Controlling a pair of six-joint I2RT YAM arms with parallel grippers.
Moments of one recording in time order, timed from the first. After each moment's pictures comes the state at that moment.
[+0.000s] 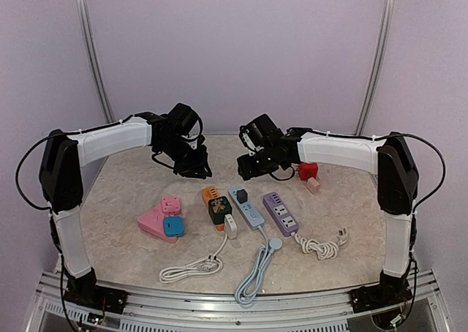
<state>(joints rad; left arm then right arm) -0.60 1.93 1.64 -0.77 0.28 -0.59 0.79 2.01 1.66 -0.48 0.15 0.31</state>
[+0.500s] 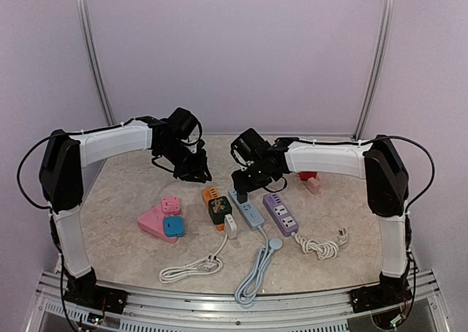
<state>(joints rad) -0.59 1.94 1.59 -0.74 0.31 -0.59 0.86 2.09 1.68 -0.55 0.15 0.33</state>
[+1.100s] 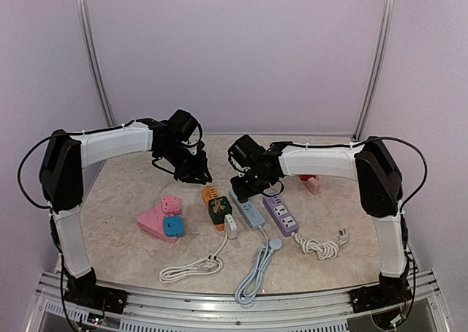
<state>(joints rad) -0.59 1.94 1.57 -0.72 0.31 -0.61 0.87 2.15 1.70 -0.58 0.15 0.33</state>
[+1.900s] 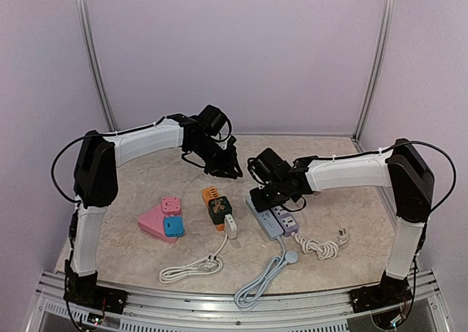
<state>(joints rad) -0.68 2.20 1.95 -0.75 0.41 -0.59 0.89 1.89 1.29 -0.39 0.21 0.36</state>
